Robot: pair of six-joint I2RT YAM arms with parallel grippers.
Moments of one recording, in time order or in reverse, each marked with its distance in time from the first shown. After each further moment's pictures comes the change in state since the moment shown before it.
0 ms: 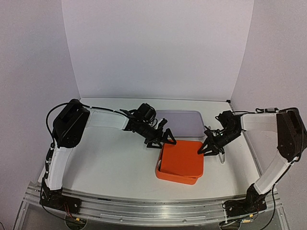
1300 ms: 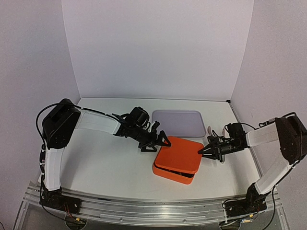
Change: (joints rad) left arm -0.005 -0.140 -0.233 0.131 -0.068 -0.117; right arm -0.106 -0.049 -0.337 0.594 -0.382 0.353
